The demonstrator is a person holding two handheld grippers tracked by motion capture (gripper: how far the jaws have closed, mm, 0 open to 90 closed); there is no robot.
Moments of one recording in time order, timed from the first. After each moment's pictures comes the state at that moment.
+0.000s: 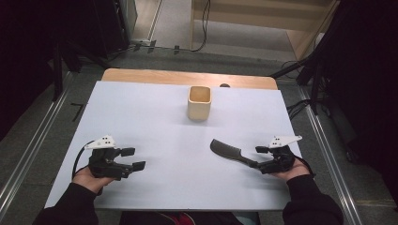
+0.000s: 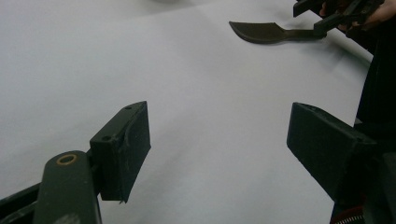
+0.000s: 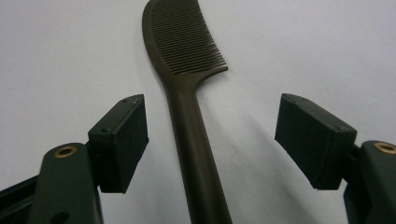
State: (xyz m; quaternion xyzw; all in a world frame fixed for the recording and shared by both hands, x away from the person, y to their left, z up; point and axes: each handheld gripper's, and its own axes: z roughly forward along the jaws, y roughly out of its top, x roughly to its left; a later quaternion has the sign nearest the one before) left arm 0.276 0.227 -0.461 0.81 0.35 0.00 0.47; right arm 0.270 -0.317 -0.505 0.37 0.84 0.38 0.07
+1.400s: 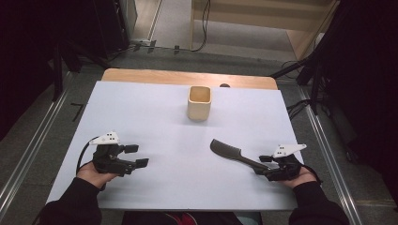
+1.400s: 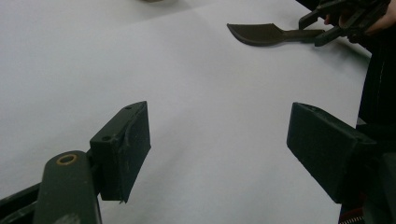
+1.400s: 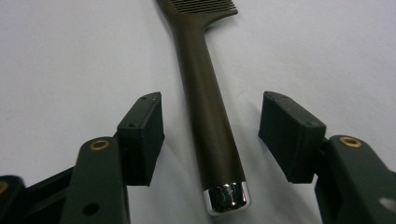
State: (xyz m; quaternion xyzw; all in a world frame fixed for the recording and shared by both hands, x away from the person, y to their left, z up) left arm 0.287 0.220 -0.460 0.82 0.34 -0.01 0.46; right arm 0.250 -0.332 -0.517 0.35 0.86 0.36 0.07
